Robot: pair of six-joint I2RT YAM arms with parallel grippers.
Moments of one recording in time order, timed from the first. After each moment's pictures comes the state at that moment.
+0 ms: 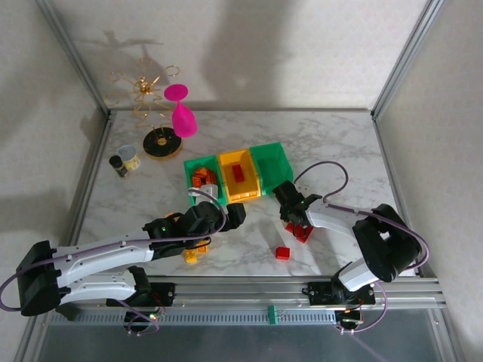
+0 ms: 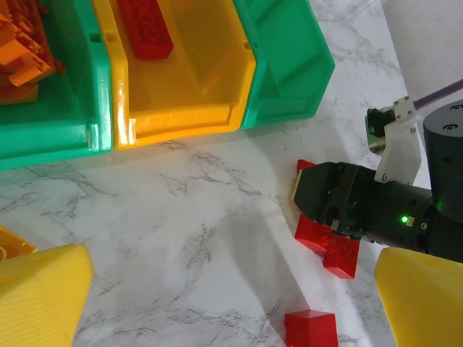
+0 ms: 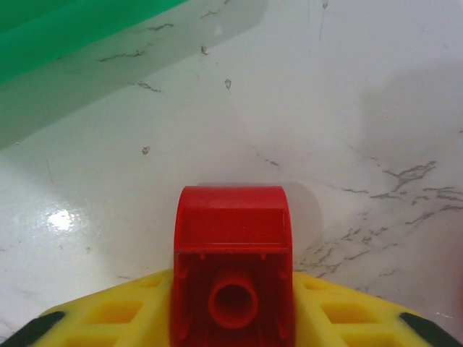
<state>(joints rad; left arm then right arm) -1.04 1.08 0.68 -0.23 -0.38 -1.00 0.67 1.50 0.70 -0.40 0.33 0.76</state>
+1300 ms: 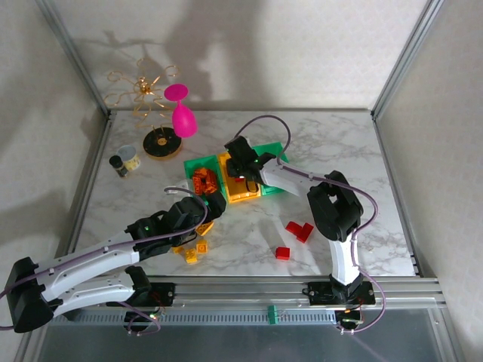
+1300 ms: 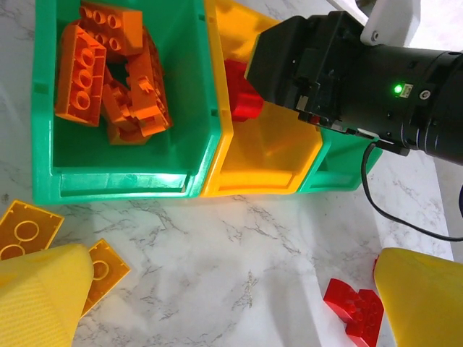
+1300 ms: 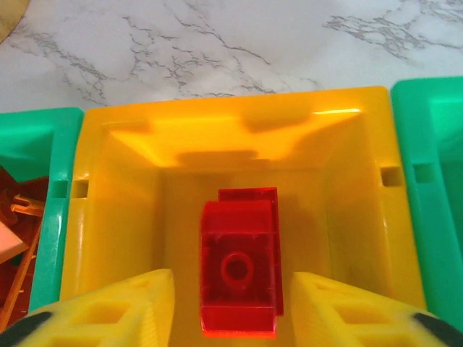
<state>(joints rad) -0.93 0.94 0.66 -0.36 -0.47 -1.09 0.77 2.00 1.50 -0.38 0.23 0.44</state>
